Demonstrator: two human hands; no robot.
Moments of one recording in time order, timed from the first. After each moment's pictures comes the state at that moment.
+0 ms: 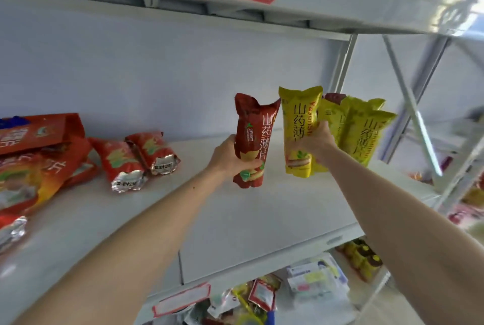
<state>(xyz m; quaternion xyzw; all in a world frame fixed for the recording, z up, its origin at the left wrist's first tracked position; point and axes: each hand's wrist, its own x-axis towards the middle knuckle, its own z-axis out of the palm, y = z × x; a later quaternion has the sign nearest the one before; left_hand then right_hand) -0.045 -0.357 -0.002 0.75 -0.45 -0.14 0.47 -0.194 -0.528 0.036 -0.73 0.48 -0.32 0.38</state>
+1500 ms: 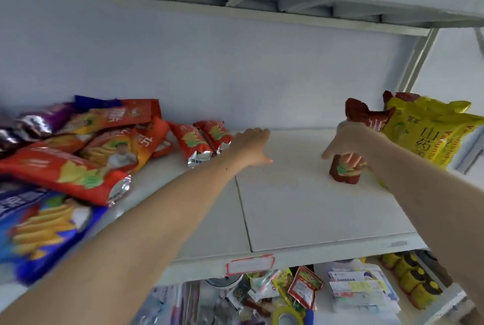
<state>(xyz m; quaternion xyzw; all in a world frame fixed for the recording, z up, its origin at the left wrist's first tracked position) 0.014 -0.283 0.007 0.85 -0.52 0.09 0.10 -0.157 -0.410 0.082 -0.86 0.49 0.05 0.11</state>
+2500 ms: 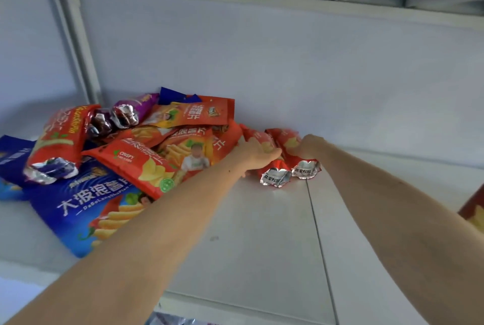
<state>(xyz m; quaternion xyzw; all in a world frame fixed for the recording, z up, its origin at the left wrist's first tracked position) 0.139 -0.178 -0.009 0.93 -0.22 -0.13 0.27 0.083 -0.317 0.031 -0.96 0.27 0.03 0.10</state>
